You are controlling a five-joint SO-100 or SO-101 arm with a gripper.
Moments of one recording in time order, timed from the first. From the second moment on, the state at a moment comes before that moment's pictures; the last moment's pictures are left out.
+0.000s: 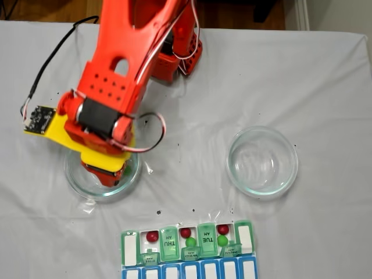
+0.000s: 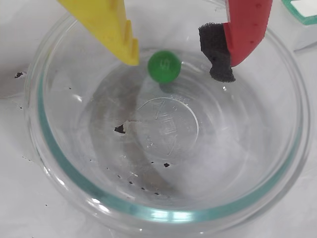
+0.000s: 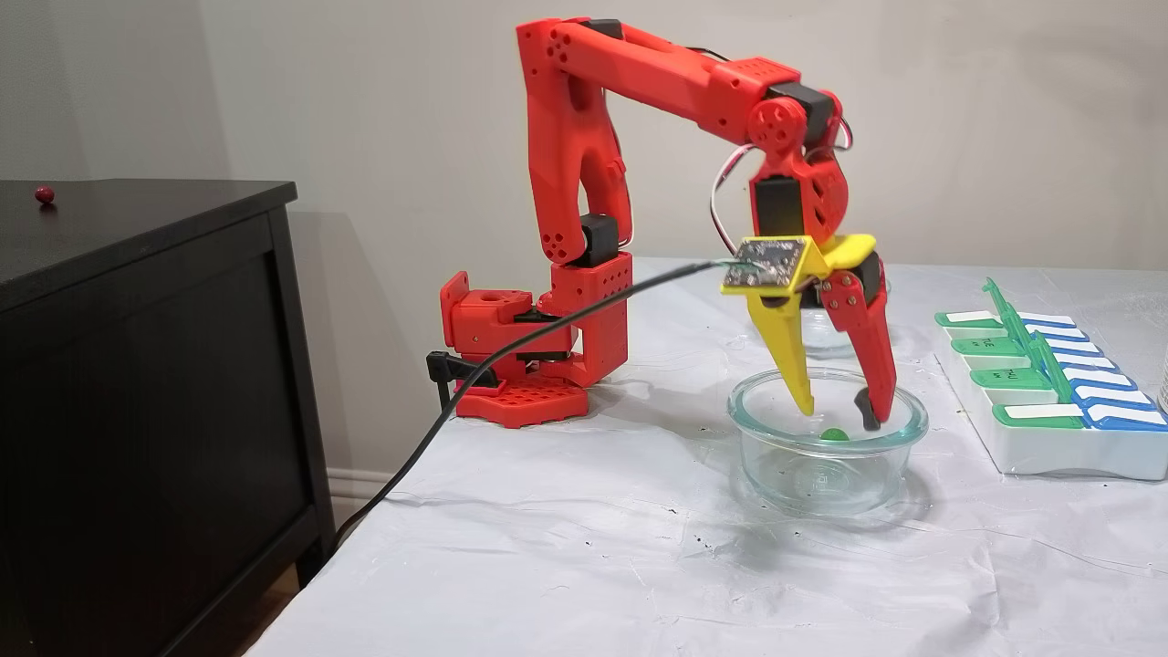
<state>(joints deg) 23.9 114.7 119.1 61.4 -9.4</state>
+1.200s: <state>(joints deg) 12.0 96.0 101.6 77.3 3.5</state>
